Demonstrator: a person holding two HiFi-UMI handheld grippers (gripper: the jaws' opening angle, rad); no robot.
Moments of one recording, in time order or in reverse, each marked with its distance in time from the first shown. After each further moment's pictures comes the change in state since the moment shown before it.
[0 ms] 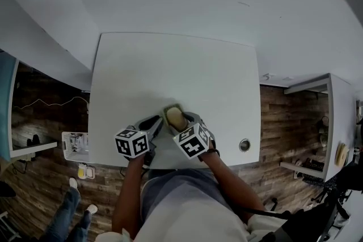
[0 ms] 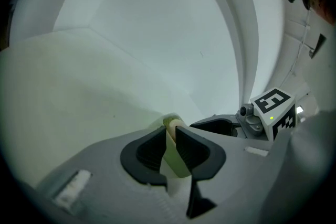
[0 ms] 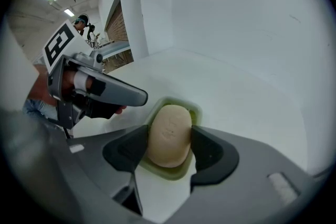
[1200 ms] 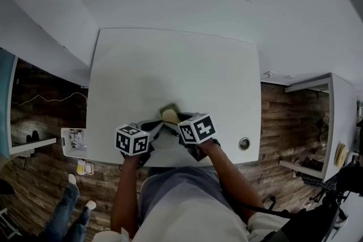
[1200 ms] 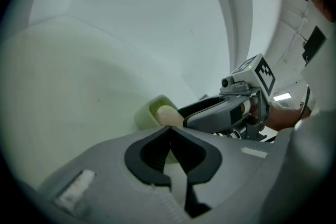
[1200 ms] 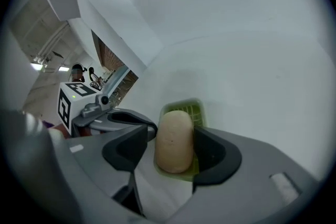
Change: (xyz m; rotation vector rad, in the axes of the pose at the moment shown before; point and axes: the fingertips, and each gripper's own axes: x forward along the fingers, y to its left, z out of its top) left arm 0.001 -0.016 -0.036 0.091 0.225 -0.083; right arm -0.007 0.011 0.010 0.406 0.022 0.280
